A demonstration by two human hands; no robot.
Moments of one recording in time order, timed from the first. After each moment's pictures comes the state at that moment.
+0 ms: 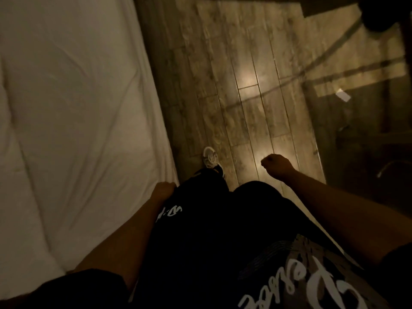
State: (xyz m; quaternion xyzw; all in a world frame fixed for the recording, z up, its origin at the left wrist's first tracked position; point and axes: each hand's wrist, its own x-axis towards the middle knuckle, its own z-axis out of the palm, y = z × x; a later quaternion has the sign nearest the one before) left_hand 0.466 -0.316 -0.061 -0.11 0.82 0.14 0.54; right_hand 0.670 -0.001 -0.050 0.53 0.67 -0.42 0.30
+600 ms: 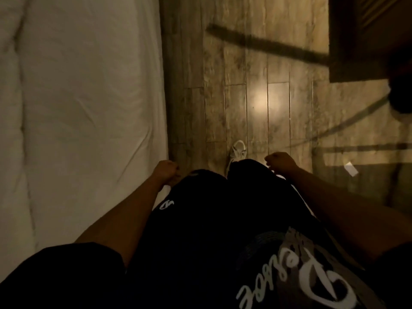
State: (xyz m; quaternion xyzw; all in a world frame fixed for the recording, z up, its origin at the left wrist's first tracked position) left_hand 0.192 -0.044 -0.033 -0.21 0.77 0.26 0.54; right_hand 0.378 0.284 -0.075 0.52 0.64 -0.47 0.34
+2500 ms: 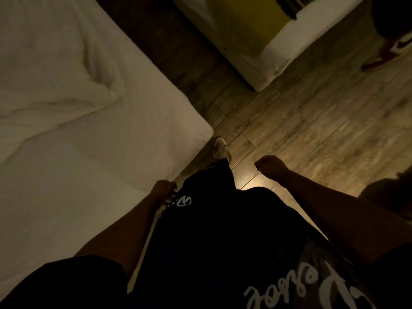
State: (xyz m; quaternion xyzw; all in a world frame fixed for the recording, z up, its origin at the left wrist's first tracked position) left_hand -0.640 0.276 -0.046 -0.57 0.55 0.47 0.39; right_hand -0.794 0.598 -0.082 0.12 0.83 -0.23 0.50
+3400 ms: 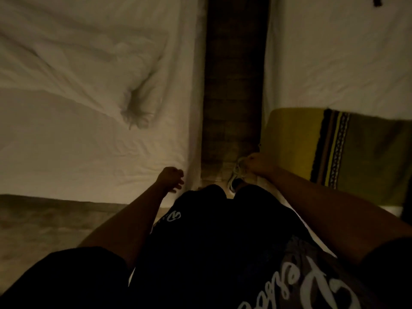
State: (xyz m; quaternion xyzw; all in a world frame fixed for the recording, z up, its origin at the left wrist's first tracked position) left_hand -0.963 0.228 -0.027 -0.71 0.39 0.55 0.21; right_hand -1.245 0.331 -0.068 -0.29 0.77 -0.01 0.57
